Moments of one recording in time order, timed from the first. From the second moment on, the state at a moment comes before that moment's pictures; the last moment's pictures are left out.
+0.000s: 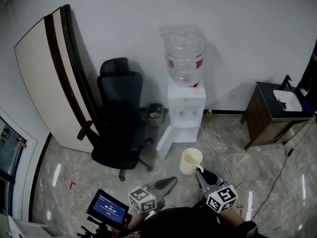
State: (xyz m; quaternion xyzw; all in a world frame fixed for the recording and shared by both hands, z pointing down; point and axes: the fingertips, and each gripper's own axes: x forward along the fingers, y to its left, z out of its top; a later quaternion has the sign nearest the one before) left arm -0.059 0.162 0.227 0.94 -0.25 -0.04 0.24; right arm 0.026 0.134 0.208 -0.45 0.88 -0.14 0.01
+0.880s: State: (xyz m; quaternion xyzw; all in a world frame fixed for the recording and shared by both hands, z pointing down) left arm -0.025 0.190 0.213 0.94 -0.24 -0.04 0.22; right arm 0.056 0.170 0.186 -0.48 0.87 -0.11 0.02
